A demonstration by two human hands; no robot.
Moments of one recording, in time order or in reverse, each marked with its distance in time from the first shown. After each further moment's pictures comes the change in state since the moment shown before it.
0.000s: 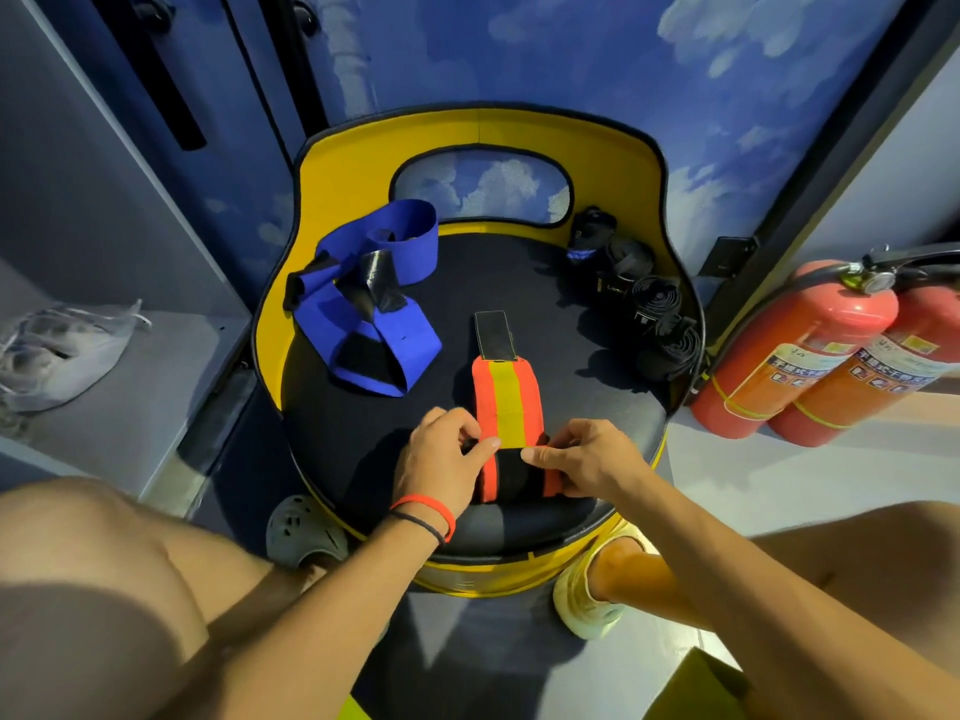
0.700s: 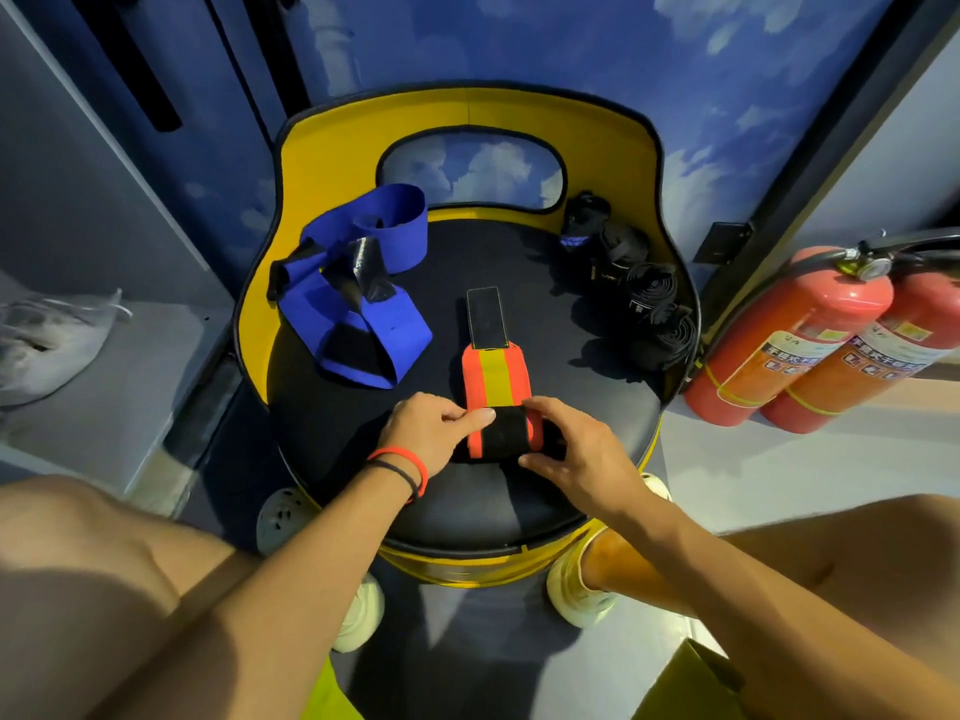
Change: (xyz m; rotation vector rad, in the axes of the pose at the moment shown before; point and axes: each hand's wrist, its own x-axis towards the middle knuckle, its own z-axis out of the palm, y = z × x) left_hand 0.037 -0.013 -0.007 -0.056 -0.201 -0.098; right_hand 0.002 0.027 0.004 -0.343 0.153 -0.643
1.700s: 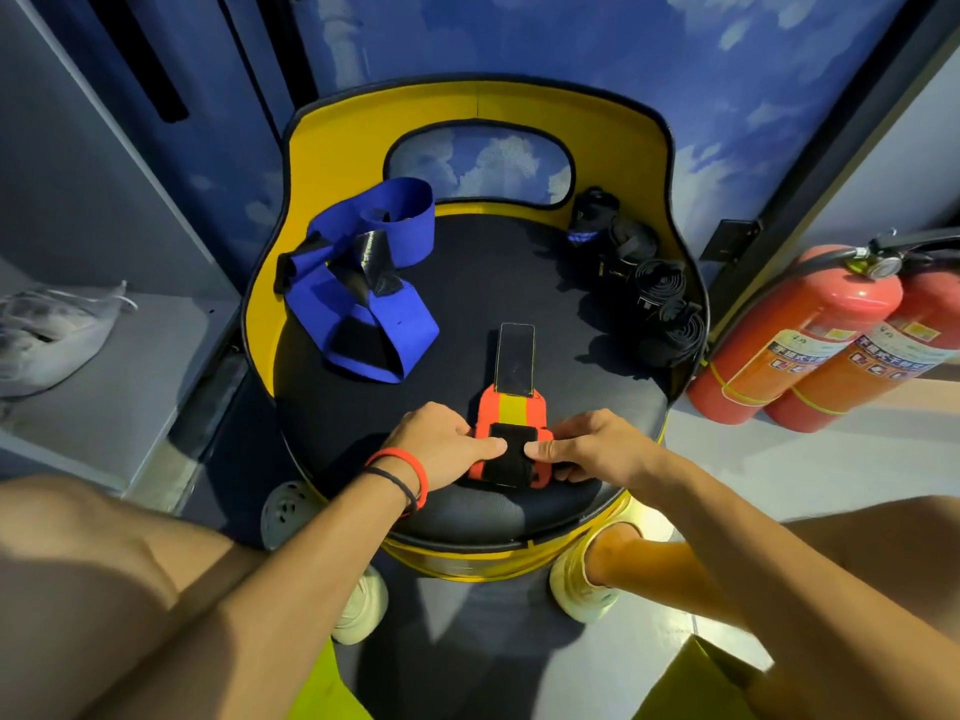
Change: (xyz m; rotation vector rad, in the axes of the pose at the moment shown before) left_hand -0.024 0.018 -0.011 0.114 -0.174 -0.137; right_hand 0.014 -0.015 -0.026 0.443 -0.332 0.509
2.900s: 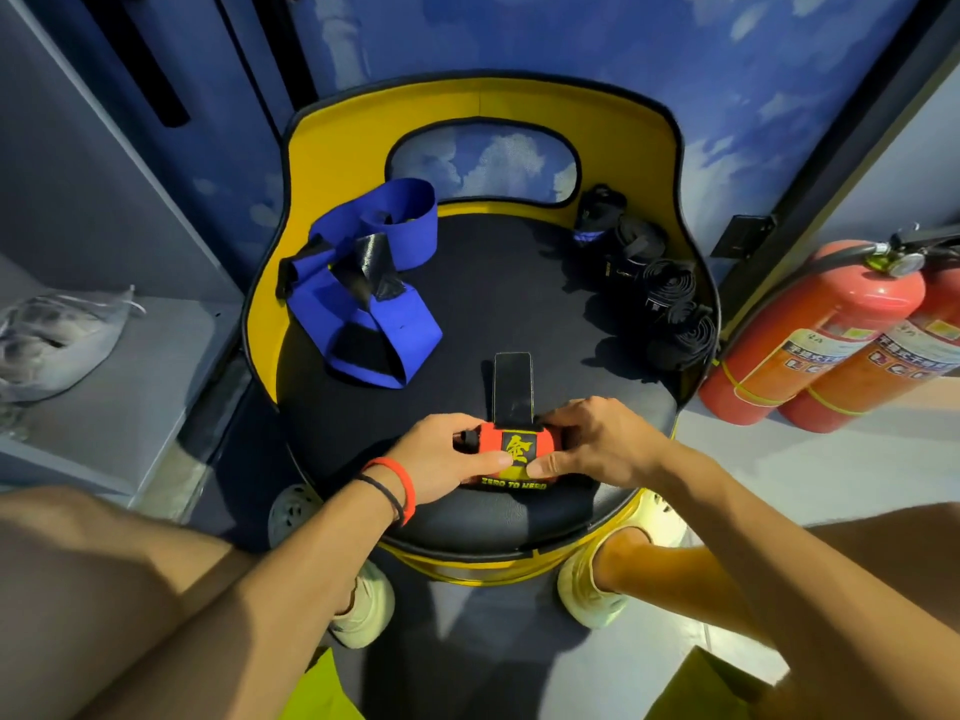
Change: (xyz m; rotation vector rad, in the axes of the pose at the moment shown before) left_hand 0.009 -0.016 0.001 -0.311 -0.161 0.179; right_hand 0.018 -0.002 -0.018 -0.522 -0.033 -0.353
